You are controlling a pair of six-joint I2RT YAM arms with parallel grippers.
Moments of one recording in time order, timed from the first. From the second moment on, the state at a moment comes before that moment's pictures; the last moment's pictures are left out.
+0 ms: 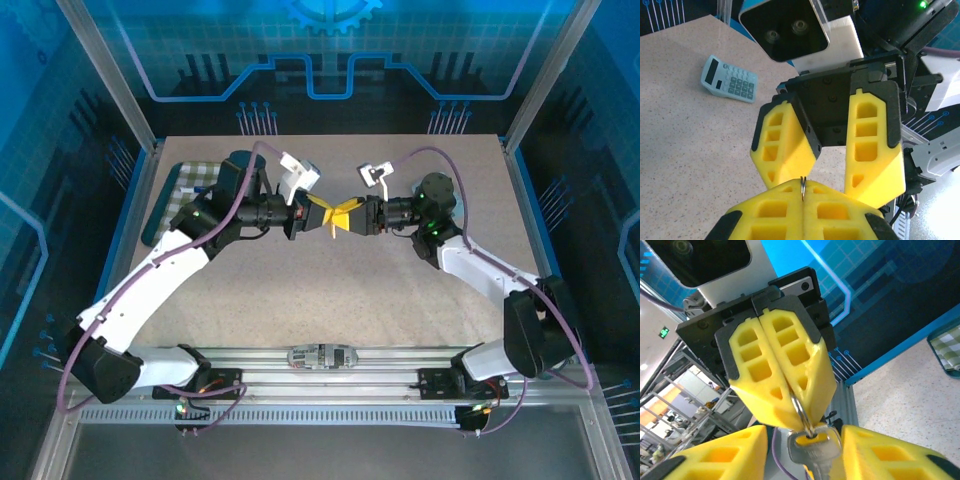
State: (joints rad) left arm -0.54 1.29 1.33 -0.50 0.61 -0.12; right arm 0.41 1.43 0.90 0.75 -1.25 0.96
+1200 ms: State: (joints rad) left arm -0.51 1.28 1.33 -0.44 0.68 -0.17; right arm 0.40 1.53 0.86 1.17 -1.27 1.31
